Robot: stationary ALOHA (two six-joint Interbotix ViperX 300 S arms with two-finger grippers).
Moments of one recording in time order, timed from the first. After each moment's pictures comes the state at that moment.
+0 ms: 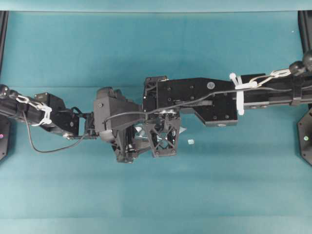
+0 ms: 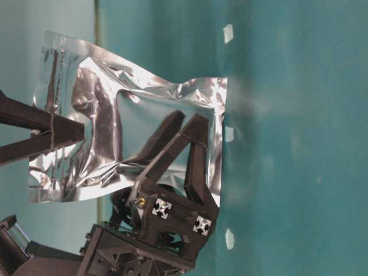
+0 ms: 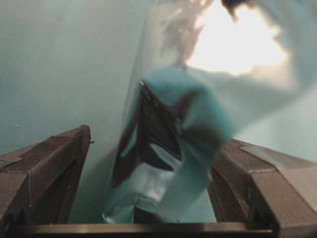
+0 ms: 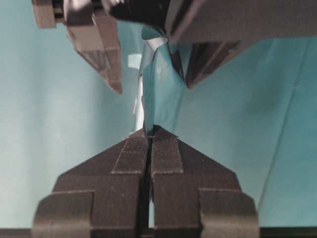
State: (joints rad) left arm 0.03 0.36 0.78 0.02 -0.85 -0.19; right arm 0.02 0.31 -0.15 -0.05 1.29 -0.10
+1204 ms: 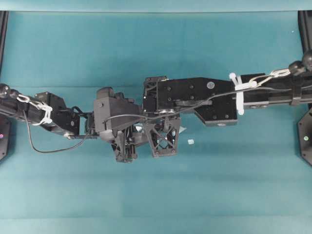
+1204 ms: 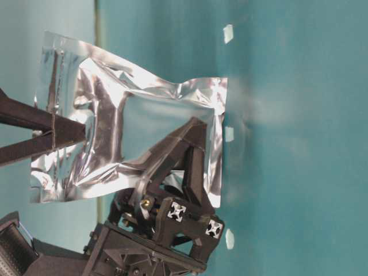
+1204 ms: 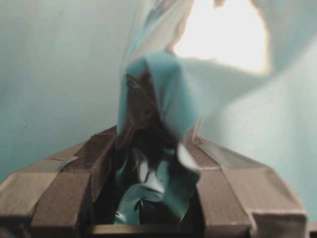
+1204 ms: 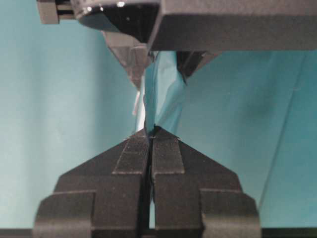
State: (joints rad) left arm 0.03 0.36 0.78 0.02 -0.80 -0.10; right arm 0.01 0.31 -0.15 -0.04 1.28 -0.10
